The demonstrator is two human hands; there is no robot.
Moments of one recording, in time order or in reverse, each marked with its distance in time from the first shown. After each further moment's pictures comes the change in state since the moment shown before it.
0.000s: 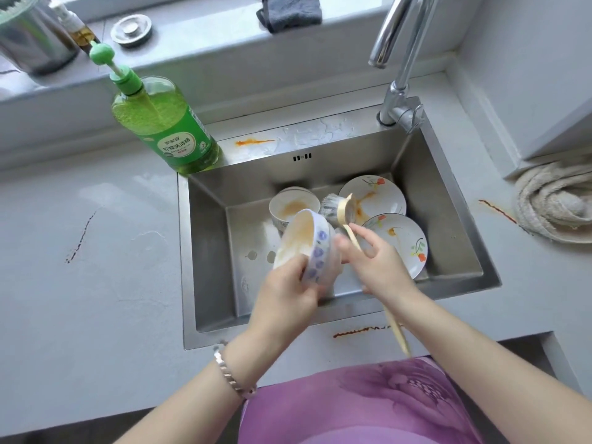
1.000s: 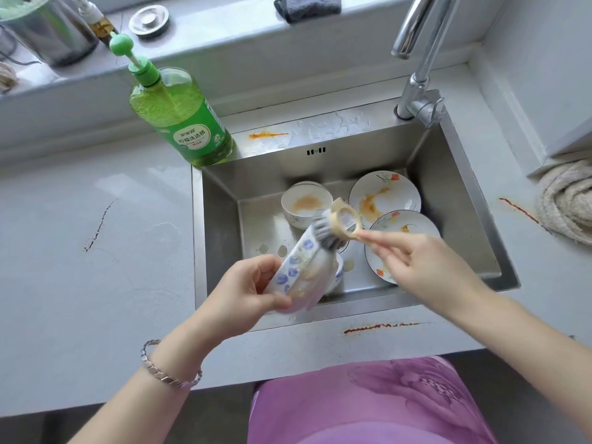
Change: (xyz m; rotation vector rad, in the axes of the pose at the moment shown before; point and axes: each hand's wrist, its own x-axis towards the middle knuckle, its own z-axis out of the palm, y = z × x) left_hand -0.006 -0.030 -0.066 -0.373 -0.295 -0.022; right_hand -0.019 -0.015 -0.037 -0.599 -0.125 -0.436
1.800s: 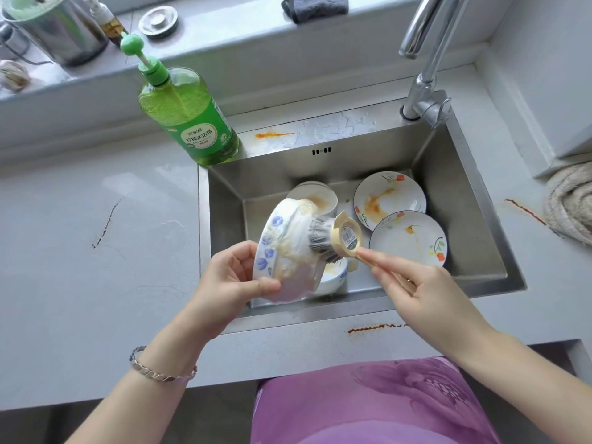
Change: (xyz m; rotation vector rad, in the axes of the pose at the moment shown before) left_hand -0.008 0.006 -0.012 -0.278 0.147 0.043; right_hand -0.029 -0.011 0.018 0.216 0.026 0.044
